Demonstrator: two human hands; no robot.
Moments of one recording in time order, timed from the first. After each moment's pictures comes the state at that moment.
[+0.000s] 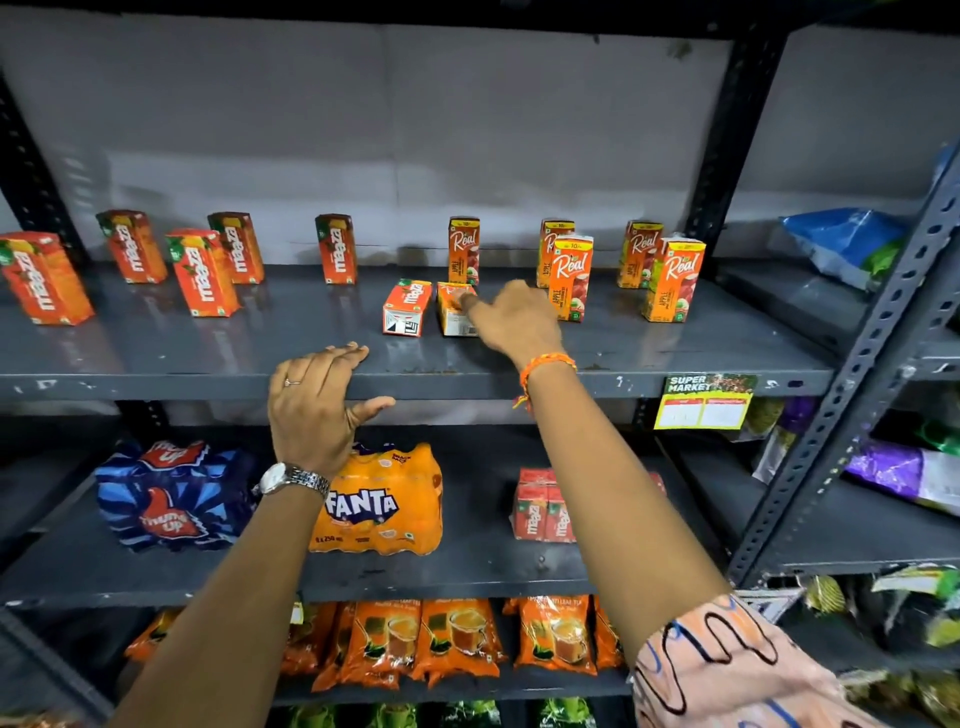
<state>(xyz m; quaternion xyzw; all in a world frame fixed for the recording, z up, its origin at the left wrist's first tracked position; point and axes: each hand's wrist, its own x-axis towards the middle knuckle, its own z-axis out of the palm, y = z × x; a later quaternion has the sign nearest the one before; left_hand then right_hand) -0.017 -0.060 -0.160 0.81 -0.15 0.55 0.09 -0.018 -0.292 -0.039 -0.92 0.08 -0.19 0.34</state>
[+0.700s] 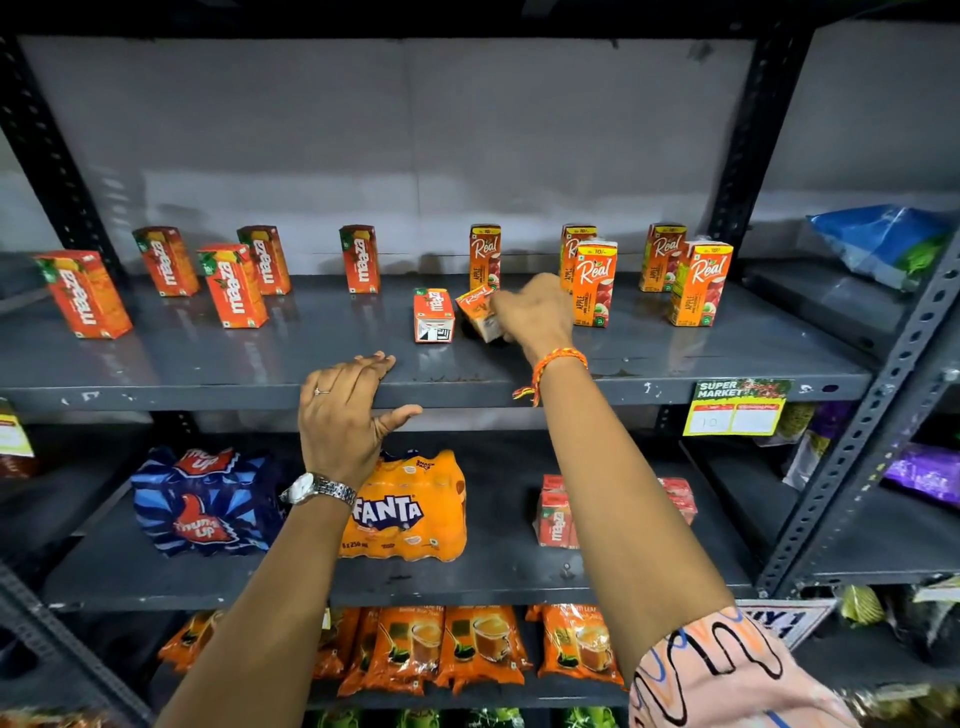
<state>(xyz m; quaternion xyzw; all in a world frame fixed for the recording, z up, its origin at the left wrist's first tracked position) -0.024 -0.059 -0.154 0.83 -0.16 0.53 0.09 -0.010 -0.278 -0.026 -0.84 0.14 -0.21 0.49</state>
